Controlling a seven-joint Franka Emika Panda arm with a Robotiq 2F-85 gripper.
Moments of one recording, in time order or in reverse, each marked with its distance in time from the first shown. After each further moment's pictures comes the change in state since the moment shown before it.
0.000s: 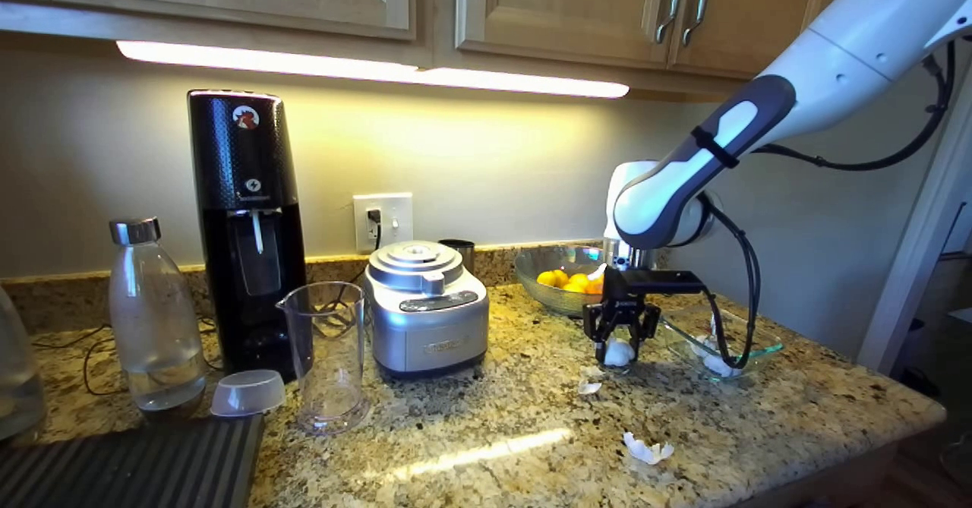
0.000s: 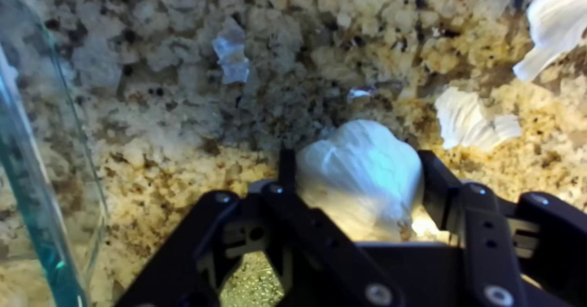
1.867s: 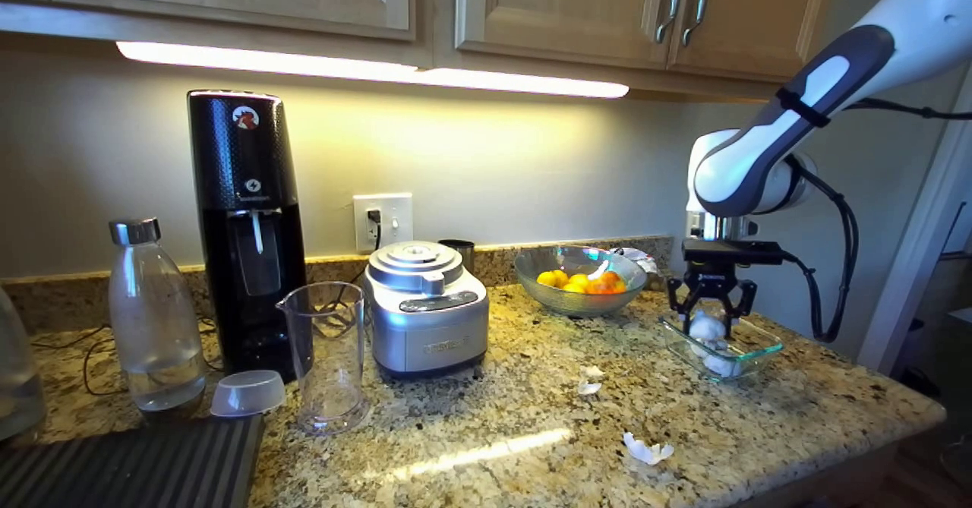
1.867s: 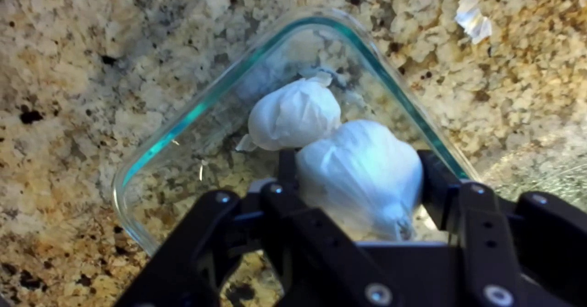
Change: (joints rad) arm -0.069 -0.266 -0.148 -0.293 -0.028 -0.030 0.341
